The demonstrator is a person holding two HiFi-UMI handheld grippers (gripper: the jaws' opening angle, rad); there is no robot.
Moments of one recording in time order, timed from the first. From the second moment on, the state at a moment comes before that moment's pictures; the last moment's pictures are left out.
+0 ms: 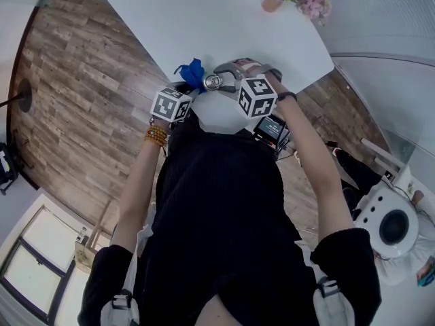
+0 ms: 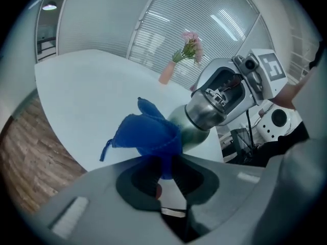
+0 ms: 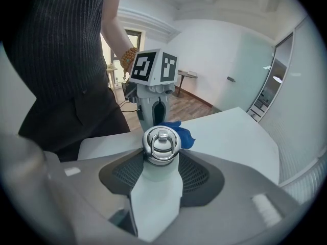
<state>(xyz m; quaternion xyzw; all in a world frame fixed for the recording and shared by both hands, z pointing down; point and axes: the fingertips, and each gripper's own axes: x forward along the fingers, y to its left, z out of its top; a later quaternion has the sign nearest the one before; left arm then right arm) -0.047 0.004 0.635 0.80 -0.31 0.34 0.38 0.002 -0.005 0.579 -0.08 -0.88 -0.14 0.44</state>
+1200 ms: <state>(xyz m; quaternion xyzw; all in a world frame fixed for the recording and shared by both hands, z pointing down) -0.071 -0.033 0.544 0.84 -0.40 0.20 0.30 0.033 -0.030 0.514 0.04 -0.93 -0.09 0.35</state>
